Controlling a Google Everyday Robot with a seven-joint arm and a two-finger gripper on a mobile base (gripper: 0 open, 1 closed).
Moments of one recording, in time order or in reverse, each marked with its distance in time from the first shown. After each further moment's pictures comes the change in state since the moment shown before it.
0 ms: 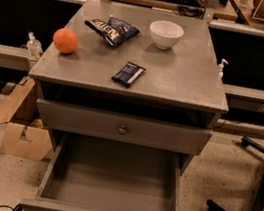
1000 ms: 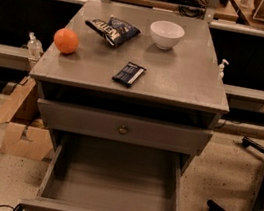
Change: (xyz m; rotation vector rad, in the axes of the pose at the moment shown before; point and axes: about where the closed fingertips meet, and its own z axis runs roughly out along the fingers) arm -0.018 0.036 0.084 -0.087 -0.180 0.086
